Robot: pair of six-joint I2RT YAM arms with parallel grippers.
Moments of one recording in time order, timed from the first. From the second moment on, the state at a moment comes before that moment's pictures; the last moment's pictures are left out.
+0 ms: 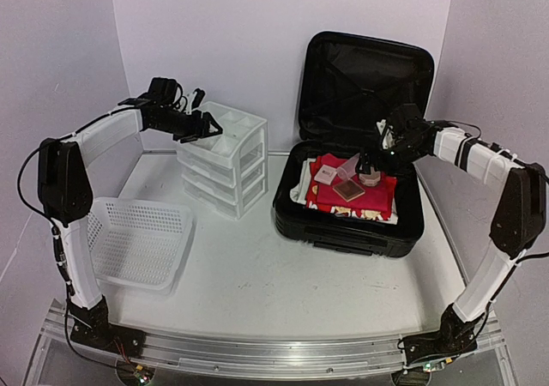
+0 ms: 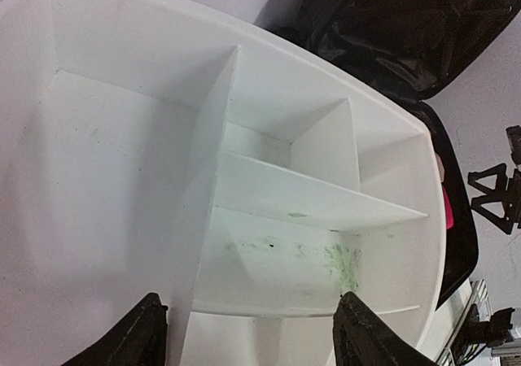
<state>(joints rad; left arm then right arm) -0.30 1.96 1.86 -0.55 0.48 -0.24 0.29 1.69 1.45 -0.69 -0.12 0.21</state>
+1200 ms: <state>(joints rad) -0.45 1.62 1.61 -0.56 0.43 -0.36 0.18 1.99 1.74 -0.66 -0.28 0.57</state>
